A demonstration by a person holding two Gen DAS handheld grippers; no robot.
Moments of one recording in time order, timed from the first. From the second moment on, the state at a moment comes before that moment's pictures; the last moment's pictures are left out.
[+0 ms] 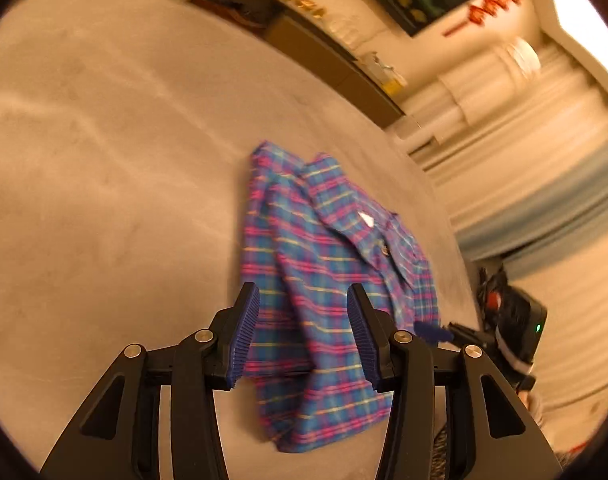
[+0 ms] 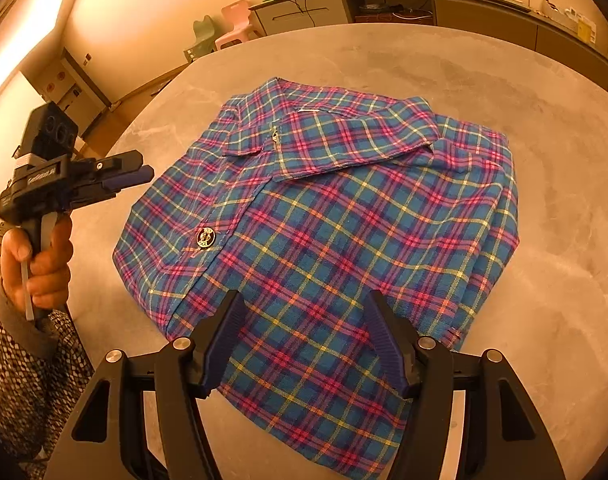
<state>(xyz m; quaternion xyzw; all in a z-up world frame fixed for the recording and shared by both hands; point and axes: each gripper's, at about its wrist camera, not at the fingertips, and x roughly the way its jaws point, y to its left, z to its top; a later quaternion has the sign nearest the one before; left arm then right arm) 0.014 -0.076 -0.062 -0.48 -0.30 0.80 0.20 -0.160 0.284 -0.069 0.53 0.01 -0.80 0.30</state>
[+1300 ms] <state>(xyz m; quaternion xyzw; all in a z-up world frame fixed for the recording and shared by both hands) 0.025 -0.055 -0.035 -0.47 -0.35 0.76 0.28 -0.150 0.280 -0.047 0.50 0.02 -0.81 0.30</state>
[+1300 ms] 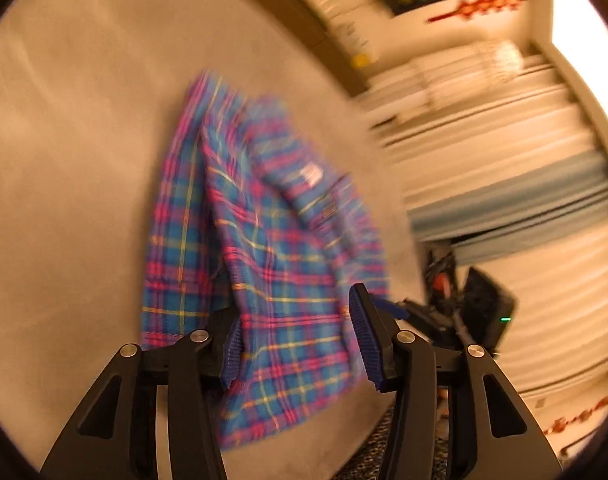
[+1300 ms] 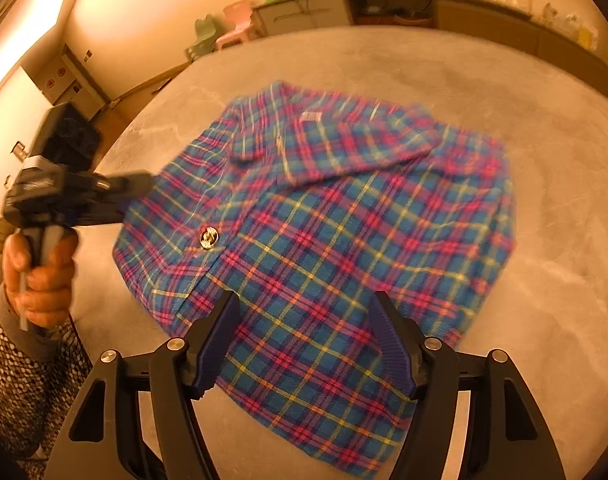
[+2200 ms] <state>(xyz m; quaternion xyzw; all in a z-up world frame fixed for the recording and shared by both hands) 0.028 -0.066 -0.061 -0.48 -0.39 0.74 0.27 -0.110 0.109 -0.028 0.45 0.15 -0.83 0.28</state>
